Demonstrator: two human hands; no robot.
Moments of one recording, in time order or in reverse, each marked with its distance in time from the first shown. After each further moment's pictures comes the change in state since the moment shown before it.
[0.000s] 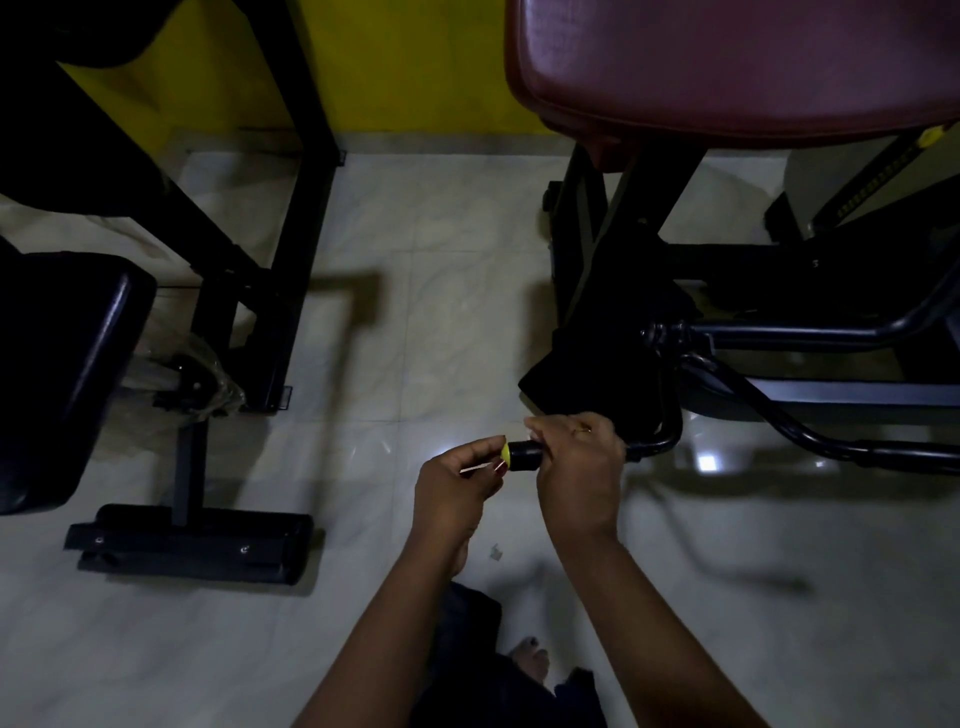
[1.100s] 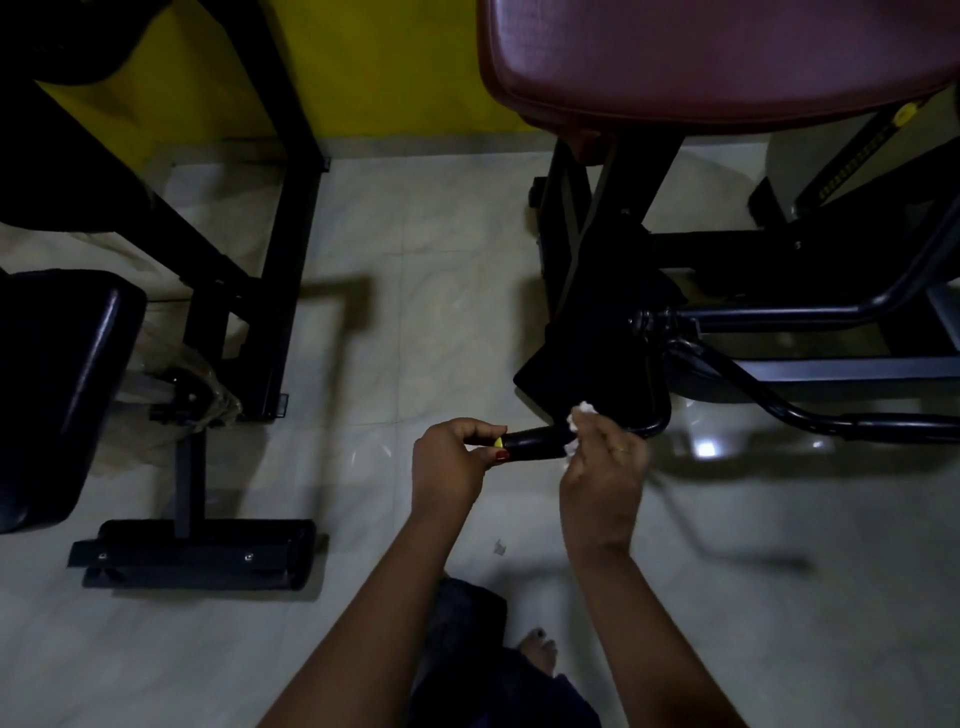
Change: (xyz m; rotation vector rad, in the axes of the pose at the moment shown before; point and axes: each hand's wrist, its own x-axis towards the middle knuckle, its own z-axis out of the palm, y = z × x) left_hand 0.013 0.015 0.002 0.466 0.027 0.195; right_hand -0.025 0.022 0.001 -0.034 0.175 0.138
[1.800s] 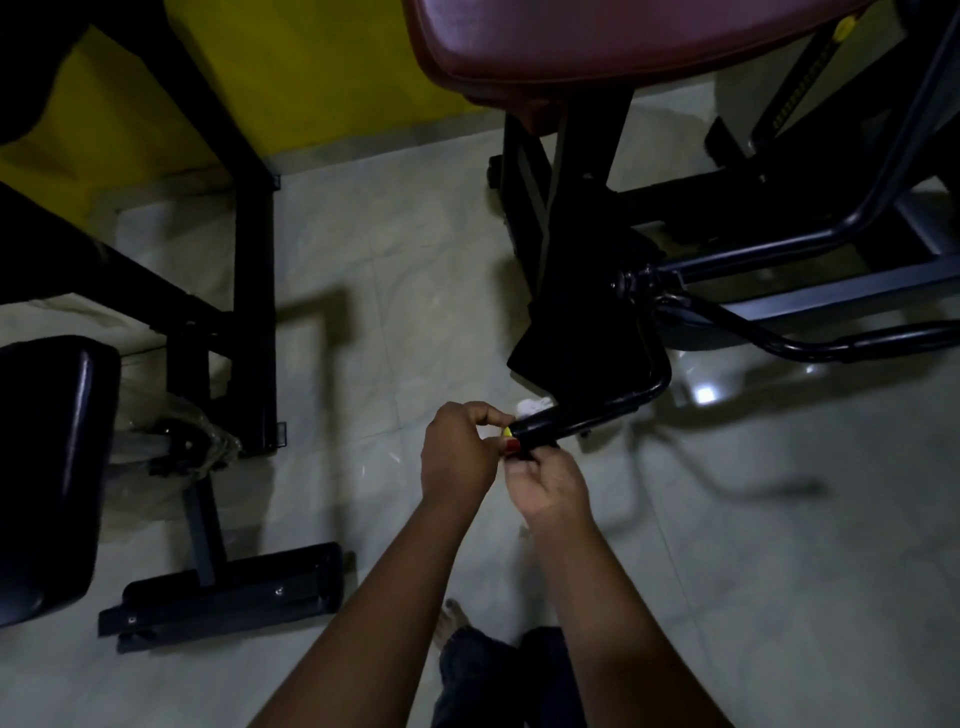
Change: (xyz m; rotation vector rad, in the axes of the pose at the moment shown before) left_hand 0.016 0.006 -0.009 0.334 -0.093 0.126; right_hand -0.005 -0.063 0.031 1.614 -0.002 1.695
